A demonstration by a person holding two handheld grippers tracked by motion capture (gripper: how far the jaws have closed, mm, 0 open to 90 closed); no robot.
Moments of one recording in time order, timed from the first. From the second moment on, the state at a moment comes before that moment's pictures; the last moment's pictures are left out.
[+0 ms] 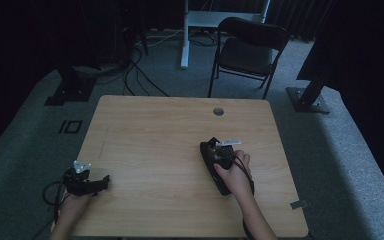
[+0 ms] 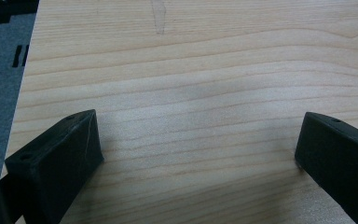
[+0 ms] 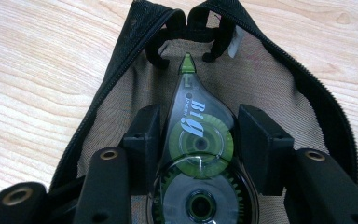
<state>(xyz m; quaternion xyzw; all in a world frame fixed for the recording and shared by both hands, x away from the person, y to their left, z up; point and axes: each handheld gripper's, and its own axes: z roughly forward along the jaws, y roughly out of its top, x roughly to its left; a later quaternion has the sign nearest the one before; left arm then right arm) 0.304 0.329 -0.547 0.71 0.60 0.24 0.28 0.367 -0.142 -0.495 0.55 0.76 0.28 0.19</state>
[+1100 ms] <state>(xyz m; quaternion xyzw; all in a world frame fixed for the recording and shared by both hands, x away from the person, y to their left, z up) 0.304 0.329 -0.547 0.71 0.60 0.24 0.28 0.371 -0.142 -0.491 0.55 0.77 0.28 0.17</state>
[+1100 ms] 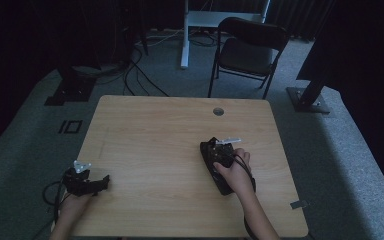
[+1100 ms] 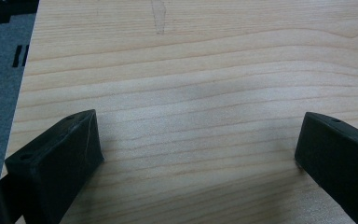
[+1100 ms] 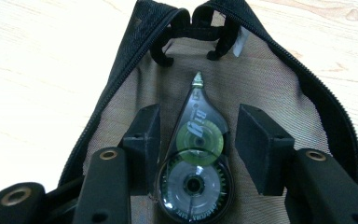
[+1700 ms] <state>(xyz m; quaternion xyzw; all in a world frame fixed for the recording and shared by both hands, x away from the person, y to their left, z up) 0.304 0.329 -0.547 0.71 0.60 0.24 0.28 0.363 -0.151 -0.478 0.52 0.78 0.31 0.18</state>
